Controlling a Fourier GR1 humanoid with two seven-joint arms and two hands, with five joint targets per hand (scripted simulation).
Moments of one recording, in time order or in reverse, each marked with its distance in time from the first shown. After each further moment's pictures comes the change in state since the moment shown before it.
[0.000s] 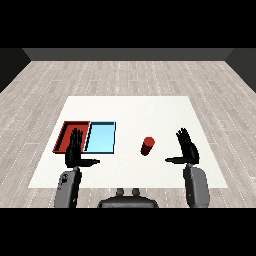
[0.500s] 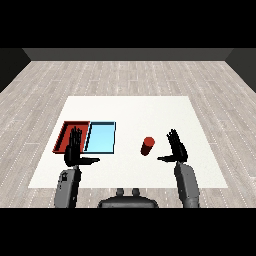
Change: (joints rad) left arm -0.023 0.006 0.015 0.020 -0.001 0.007 0.004; right arm -0.067 0.061 0.041 0.186 0.005 -0.015 -0.068
